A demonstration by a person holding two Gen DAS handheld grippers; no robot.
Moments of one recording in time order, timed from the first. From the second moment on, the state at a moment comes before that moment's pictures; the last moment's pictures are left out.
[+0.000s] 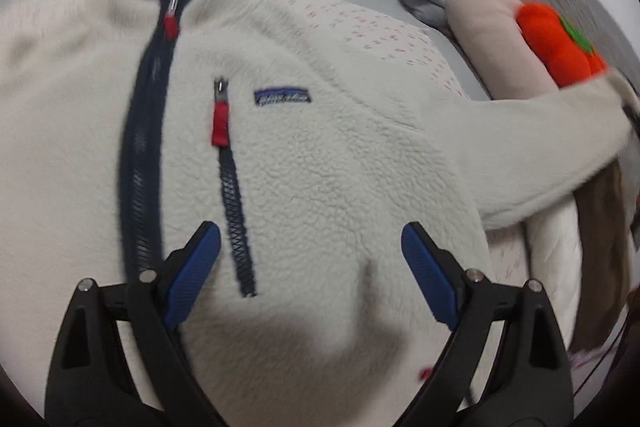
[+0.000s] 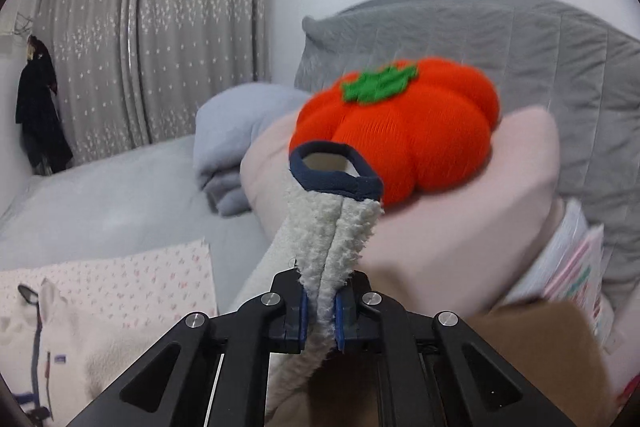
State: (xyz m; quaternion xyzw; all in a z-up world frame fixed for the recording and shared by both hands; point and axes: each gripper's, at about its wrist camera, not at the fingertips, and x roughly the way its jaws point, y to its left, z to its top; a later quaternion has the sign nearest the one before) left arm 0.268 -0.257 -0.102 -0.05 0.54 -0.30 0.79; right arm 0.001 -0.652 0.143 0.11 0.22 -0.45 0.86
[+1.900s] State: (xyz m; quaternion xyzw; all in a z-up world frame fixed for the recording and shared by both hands) left arm 0.297 -0.007 -0.052 0.00 0.45 -0.20 0.87; right arm 0.343 -0.279 0.090 0.05 0.29 -0.03 0.95
